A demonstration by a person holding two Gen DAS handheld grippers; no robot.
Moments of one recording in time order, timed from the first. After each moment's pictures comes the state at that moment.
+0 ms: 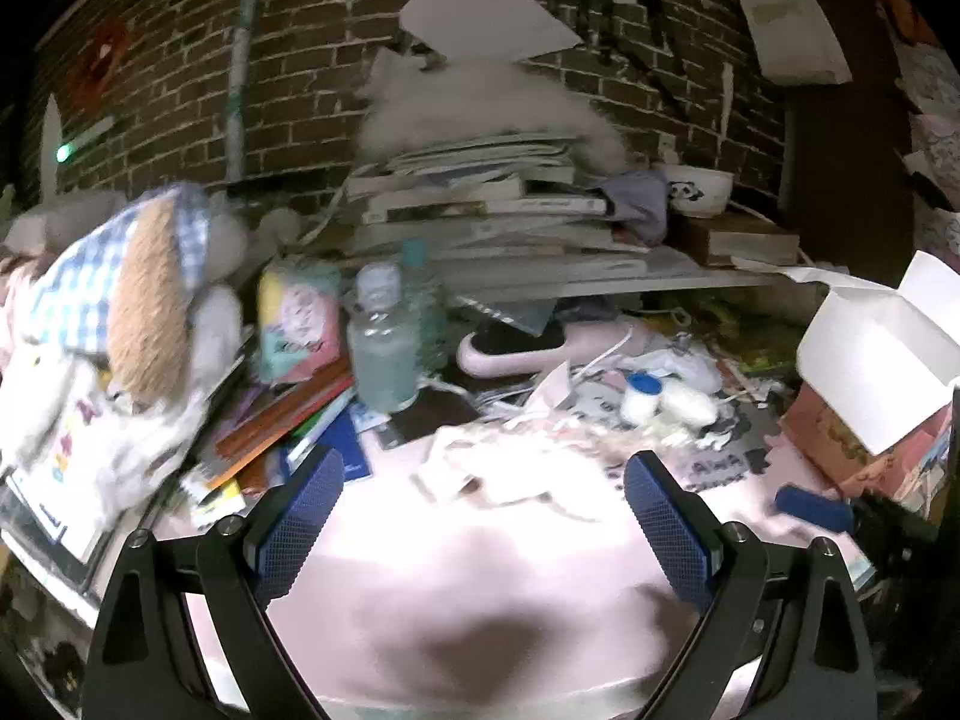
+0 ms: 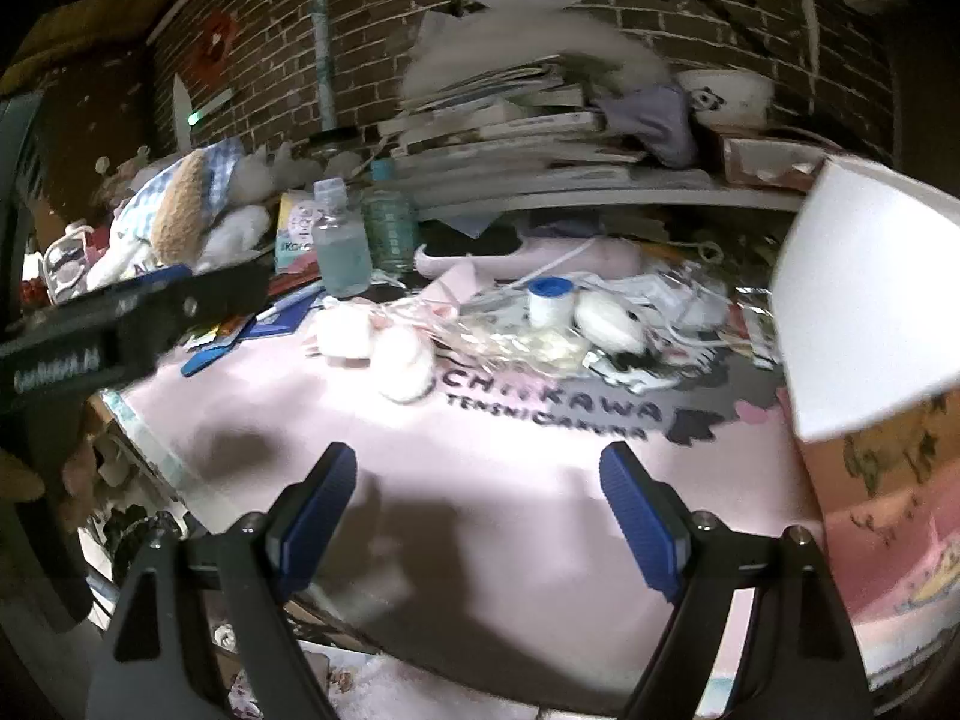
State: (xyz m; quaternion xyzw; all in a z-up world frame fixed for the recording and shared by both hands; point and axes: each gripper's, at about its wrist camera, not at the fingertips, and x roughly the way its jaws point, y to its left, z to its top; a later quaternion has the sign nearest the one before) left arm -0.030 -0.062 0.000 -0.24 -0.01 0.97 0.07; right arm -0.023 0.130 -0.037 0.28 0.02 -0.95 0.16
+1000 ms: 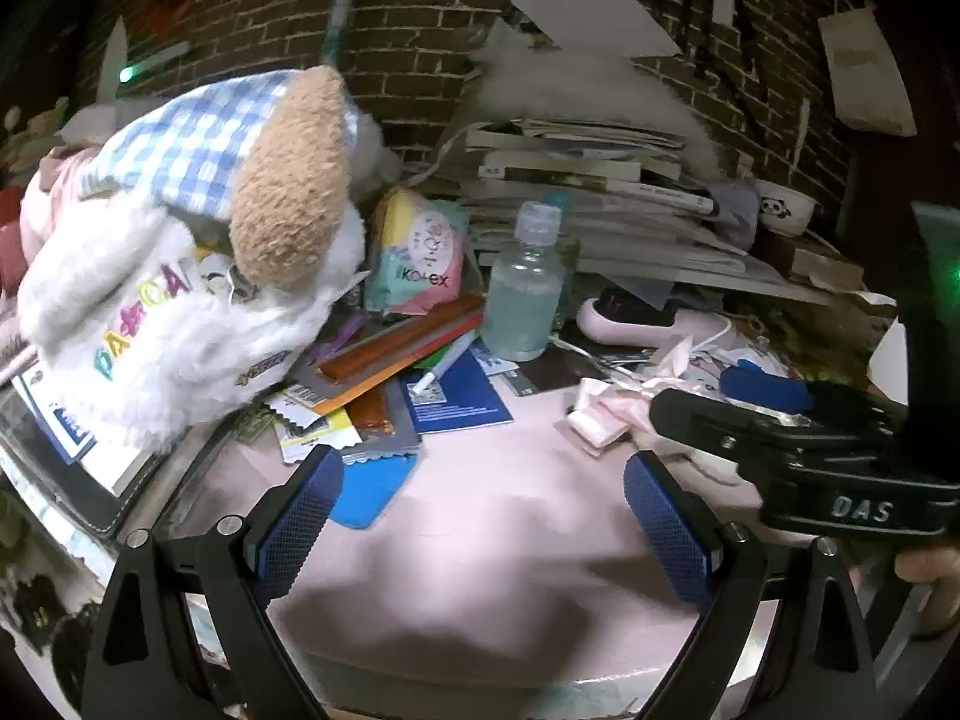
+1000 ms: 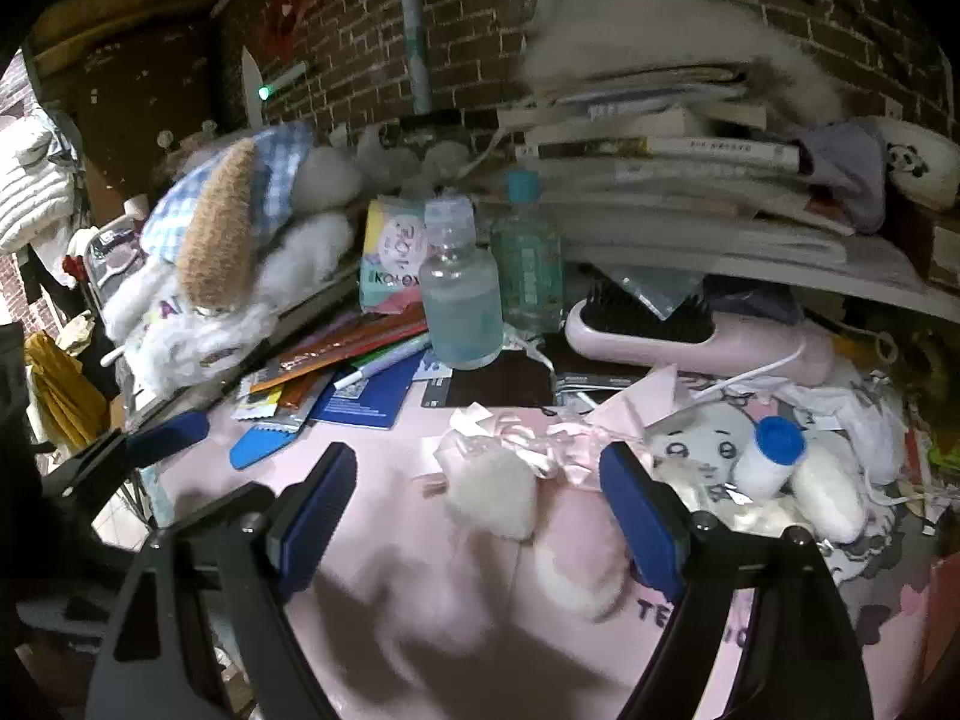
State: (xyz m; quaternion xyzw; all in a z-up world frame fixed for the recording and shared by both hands) left arm -0.034 -0.136 -0.038 -0.26 -0.07 0.96 0.03; right arm -0.110 0.034 -0.020 0.30 0.03 -0.92 0.26
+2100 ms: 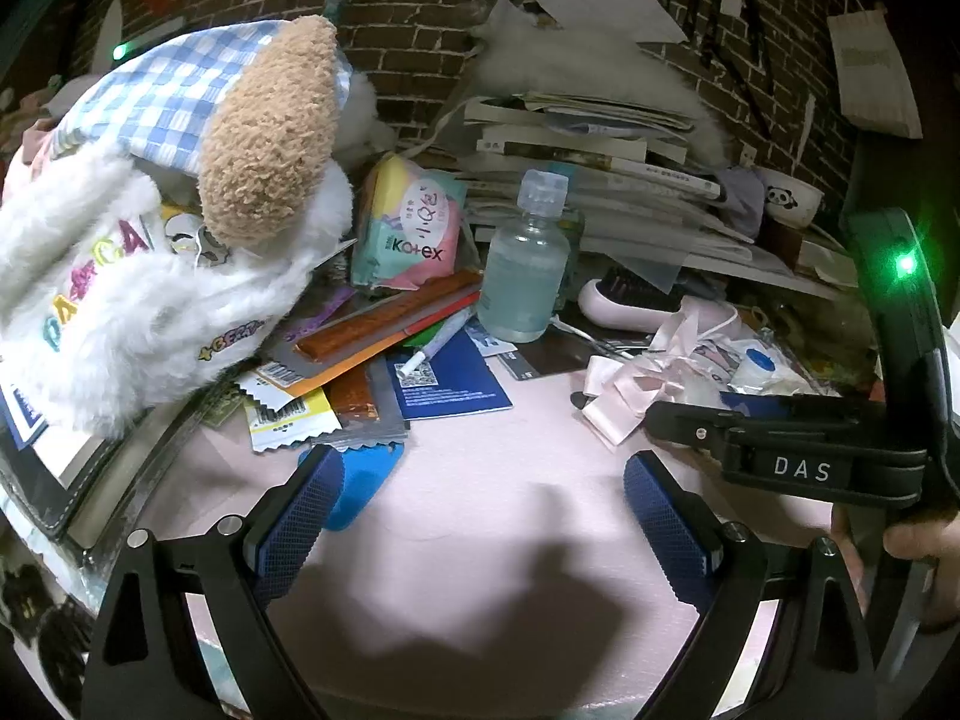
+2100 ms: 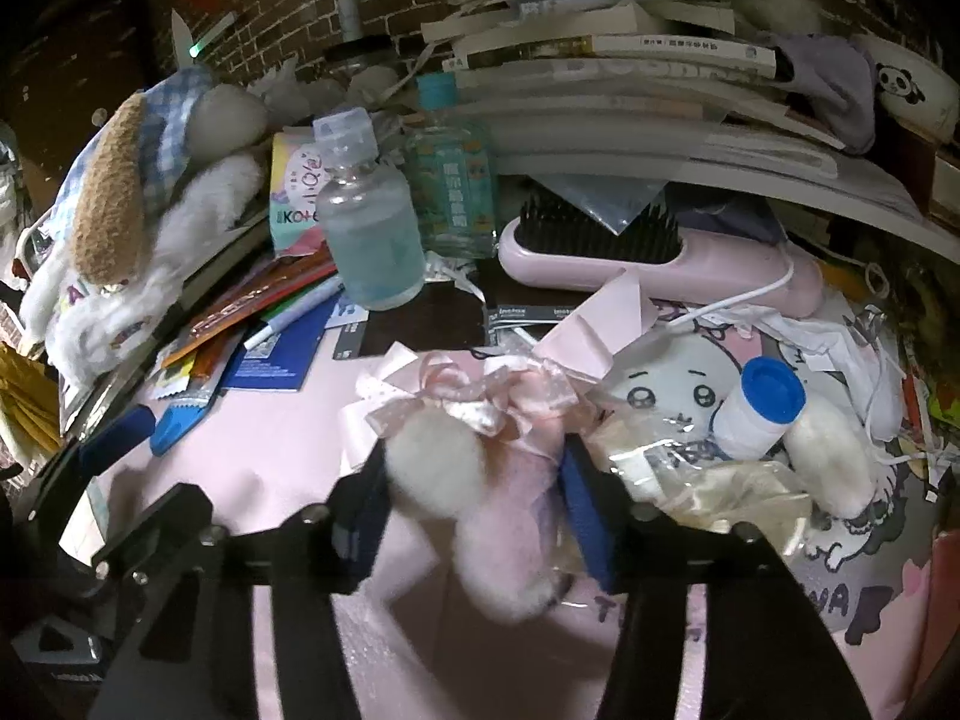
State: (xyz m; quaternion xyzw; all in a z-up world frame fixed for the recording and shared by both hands) left arm -0.050 -0.134 -0.053 -0.27 -0.08 0.96 0.04; right arm -0.140 0.042 -0.041 0.38 0.04 -0.90 0.20
